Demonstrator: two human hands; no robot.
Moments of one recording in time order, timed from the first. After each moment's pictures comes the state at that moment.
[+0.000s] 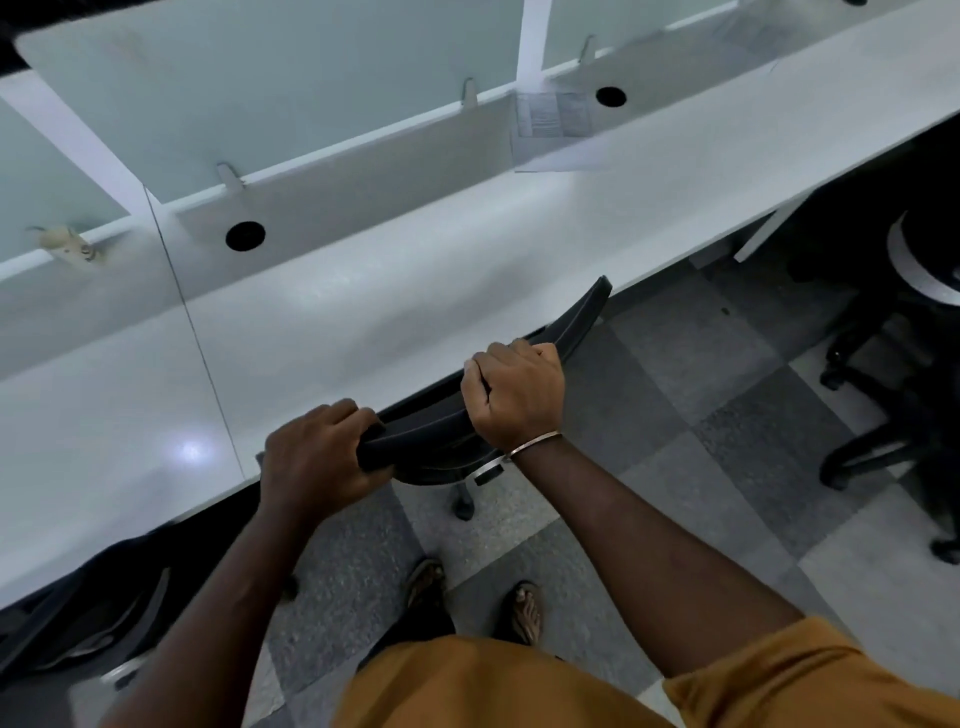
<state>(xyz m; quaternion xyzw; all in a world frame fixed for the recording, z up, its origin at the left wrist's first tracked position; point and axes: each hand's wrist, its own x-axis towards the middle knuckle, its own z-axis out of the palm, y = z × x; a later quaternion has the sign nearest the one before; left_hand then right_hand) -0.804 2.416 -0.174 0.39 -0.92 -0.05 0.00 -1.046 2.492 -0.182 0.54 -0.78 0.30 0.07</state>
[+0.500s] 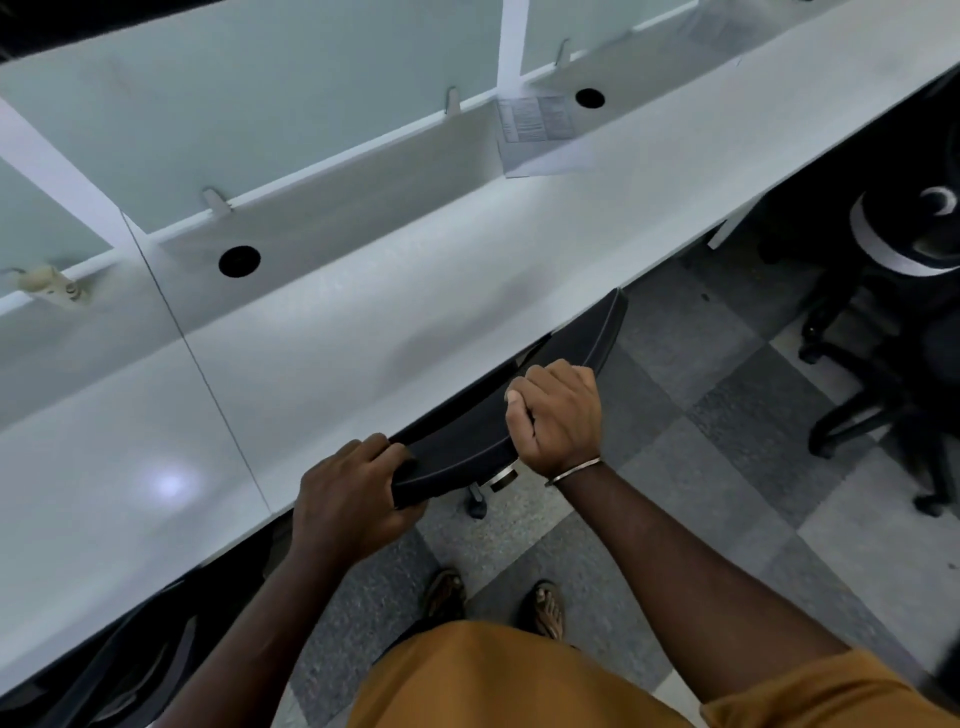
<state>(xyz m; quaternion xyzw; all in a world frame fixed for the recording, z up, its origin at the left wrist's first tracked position) -0.778 2.401 -0.184 0.33 -0.94 -0.09 -0.02 -1.029 2.502 -0.195 0.55 -0.78 0.29 0.10</state>
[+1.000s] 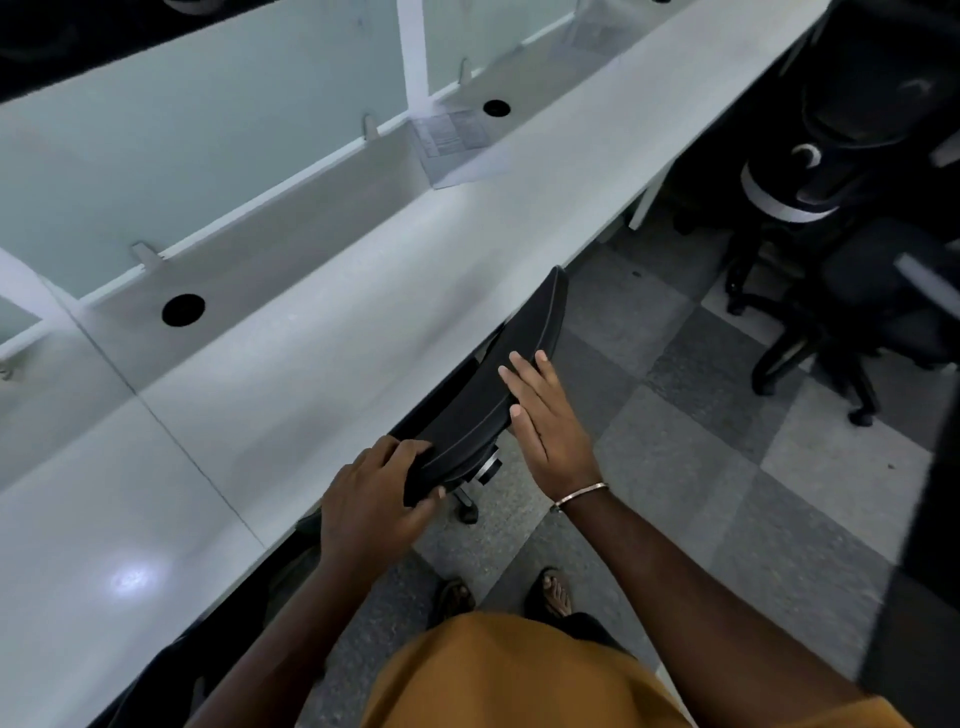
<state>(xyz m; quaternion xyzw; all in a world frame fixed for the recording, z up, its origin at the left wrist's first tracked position) -0.778 2.420 -0.180 0.29 -0.94 -0.19 0.03 -0.985 2.564 -0.204 0.45 -0.79 0.40 -0.06</state>
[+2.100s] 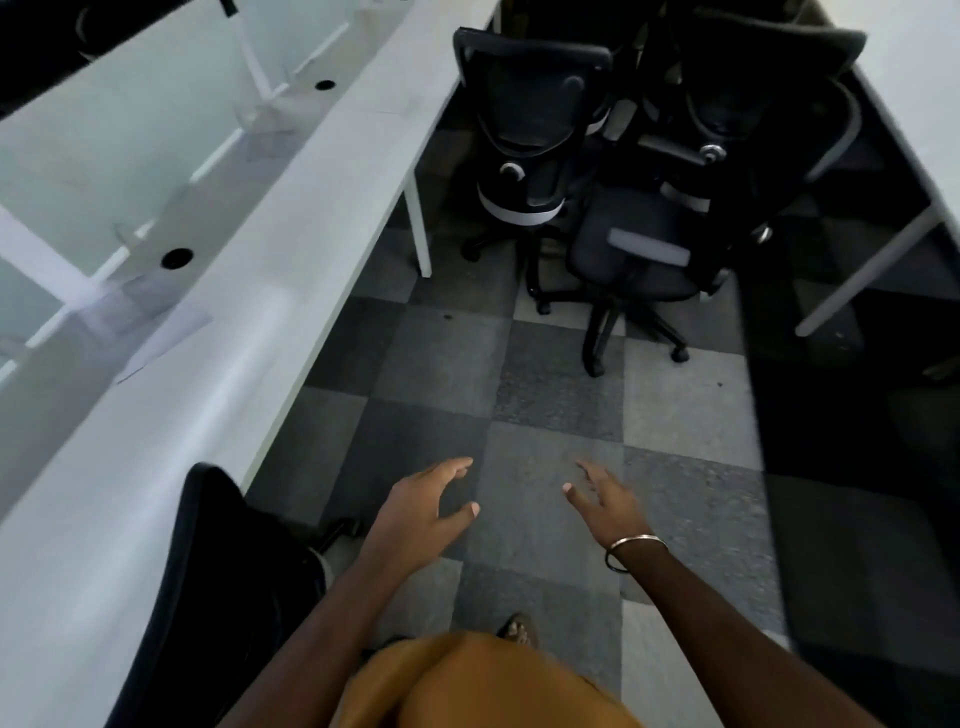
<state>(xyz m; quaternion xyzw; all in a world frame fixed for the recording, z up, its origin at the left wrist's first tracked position) -1.176 2.632 -0.196 0.02 -0.92 -0.36 -0.12 -1.239 2.925 -0.272 -0.03 -0.89 0.40 -0.21</state>
